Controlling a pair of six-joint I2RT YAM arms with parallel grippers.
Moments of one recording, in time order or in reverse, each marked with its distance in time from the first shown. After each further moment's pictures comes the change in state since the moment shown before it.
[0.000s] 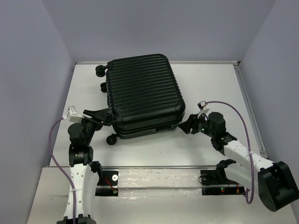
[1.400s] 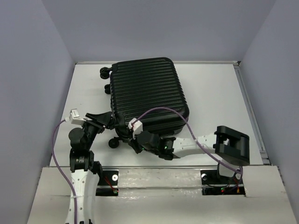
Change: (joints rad) left arm -0.027 -0.121 -0.042 -0.030 0.050 0.011; right arm 0.926 0.726 0.623 0.008 0.639 -0.013
